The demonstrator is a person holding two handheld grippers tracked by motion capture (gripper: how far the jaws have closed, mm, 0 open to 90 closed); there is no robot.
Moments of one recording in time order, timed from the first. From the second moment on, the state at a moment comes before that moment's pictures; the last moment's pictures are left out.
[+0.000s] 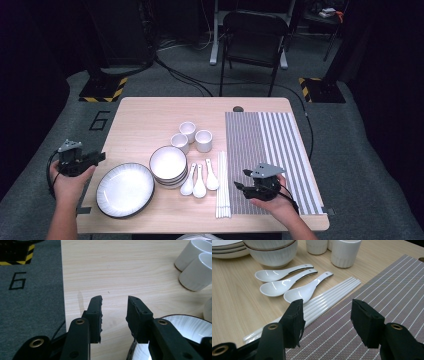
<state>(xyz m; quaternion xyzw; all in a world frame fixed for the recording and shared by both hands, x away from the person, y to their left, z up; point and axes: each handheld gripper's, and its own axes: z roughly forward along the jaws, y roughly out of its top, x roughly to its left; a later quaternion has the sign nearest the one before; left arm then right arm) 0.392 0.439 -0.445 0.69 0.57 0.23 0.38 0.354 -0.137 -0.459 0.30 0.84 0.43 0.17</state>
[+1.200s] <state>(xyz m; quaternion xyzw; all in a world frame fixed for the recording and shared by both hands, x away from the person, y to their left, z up) 0.374 0.480 -0.451 0.70 0.56 0.28 0.35 0.349 -0.070 -0.447 0.22 0.86 0.45 0.12</state>
